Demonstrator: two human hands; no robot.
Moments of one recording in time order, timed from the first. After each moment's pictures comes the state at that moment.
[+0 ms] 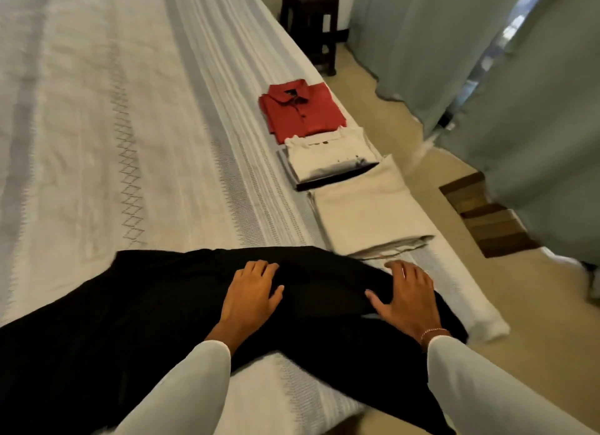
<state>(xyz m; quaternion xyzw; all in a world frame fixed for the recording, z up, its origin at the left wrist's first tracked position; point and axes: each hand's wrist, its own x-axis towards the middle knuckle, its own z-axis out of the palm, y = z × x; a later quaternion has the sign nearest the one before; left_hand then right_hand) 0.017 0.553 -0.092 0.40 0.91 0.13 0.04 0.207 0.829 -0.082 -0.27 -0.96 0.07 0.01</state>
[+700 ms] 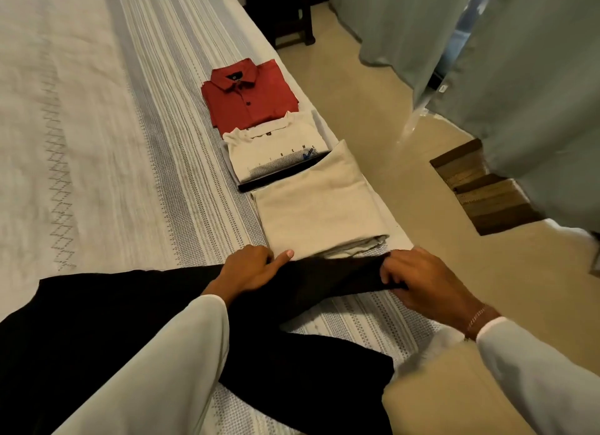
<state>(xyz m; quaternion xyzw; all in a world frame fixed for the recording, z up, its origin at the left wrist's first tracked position) 0.004 0.735 -0.077 0.34 0.89 0.10 0.28 0.242 0.986 -0.022 0.01 -0.98 0.18 0.09</state>
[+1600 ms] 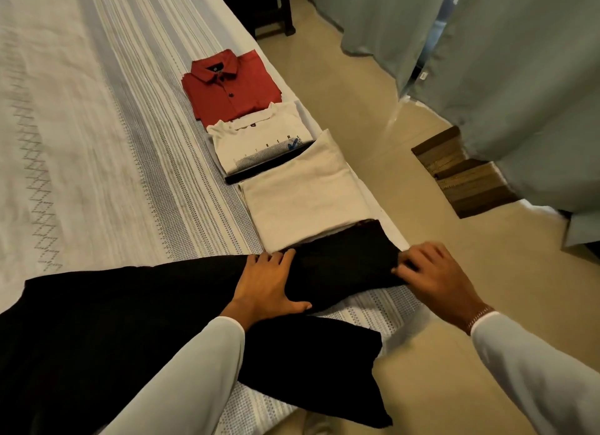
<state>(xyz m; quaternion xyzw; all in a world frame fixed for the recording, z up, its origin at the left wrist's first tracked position) 0.070 0.734 -0.083 0.50 0.85 -0.04 0.18 0.299 0.994 -0.044 0.00 -0.99 -0.02 0.11</state>
